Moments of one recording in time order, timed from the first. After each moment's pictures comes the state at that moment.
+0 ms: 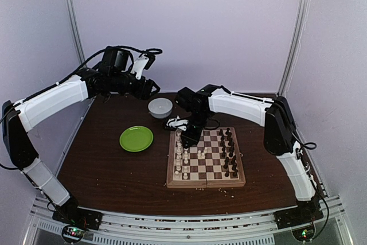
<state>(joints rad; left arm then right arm) -0.59 1.58 1.48 -0.43 0.10 0.05 0.82 2.36 2.16 -1.11 -0.22 -0.44</state>
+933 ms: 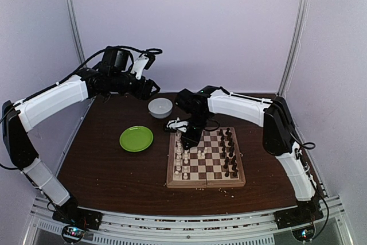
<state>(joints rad) -0.59 1.58 1.48 -0.43 0.10 0.05 0.83 2.38 2.16 -1.13 -0.22 -0.44</state>
